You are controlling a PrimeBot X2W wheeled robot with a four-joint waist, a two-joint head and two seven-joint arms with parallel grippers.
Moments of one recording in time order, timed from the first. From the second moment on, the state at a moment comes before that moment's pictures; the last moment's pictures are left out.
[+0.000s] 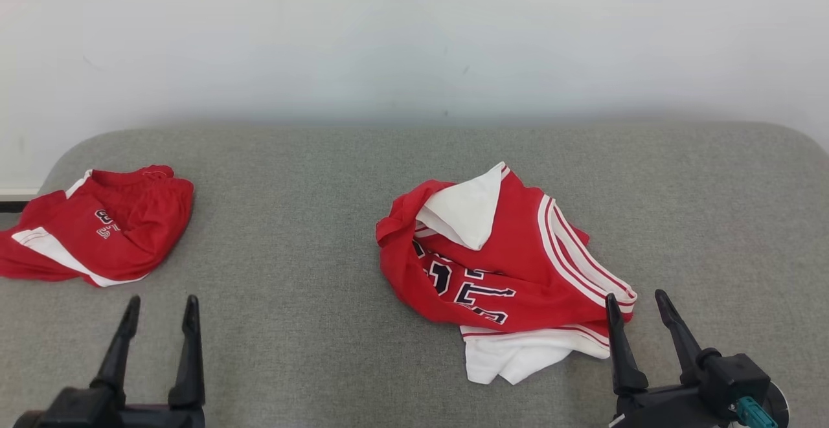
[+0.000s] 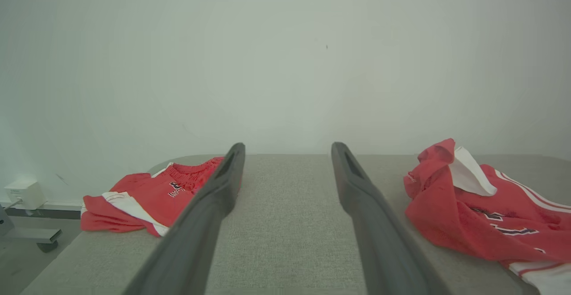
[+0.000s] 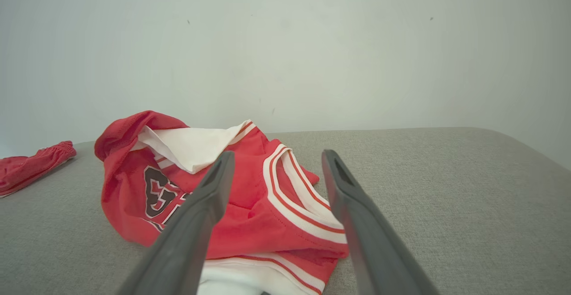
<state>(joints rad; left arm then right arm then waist) -0.04 0.30 -0.10 0.05 -0.35 -0.01 -0.26 -0.05 -0.05 0.03 0.23 0.13 0.13 -0.26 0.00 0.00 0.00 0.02</state>
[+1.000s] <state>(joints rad) 0.09 0.14 0.05 0.05 -0.21 -0.11 -0.26 -0.02 -0.05 0.04 0.28 0.14 0.13 -0.26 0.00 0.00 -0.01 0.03</state>
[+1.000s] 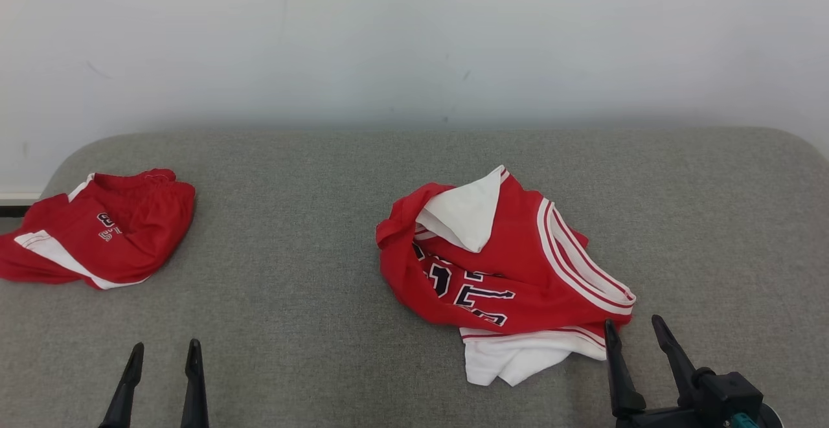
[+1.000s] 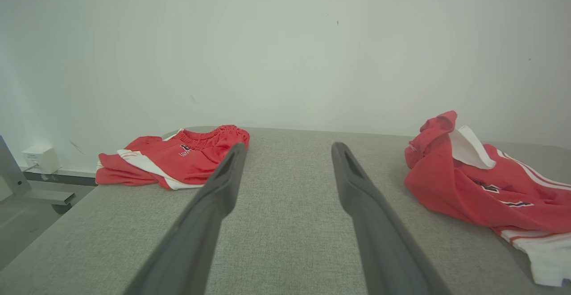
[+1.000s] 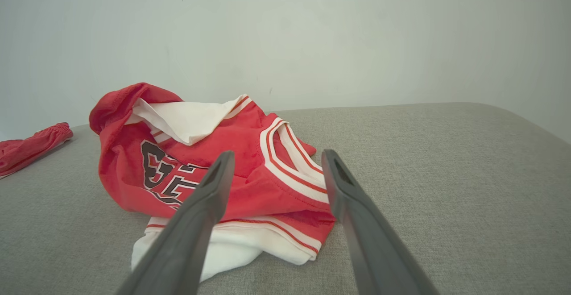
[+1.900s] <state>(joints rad) 0.01 0.10 0.00 0.08 -0.18 -0.13 -0.26 -0.30 -0.14 0.19 0.45 0.14 0.13 -0.24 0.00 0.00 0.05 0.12</state>
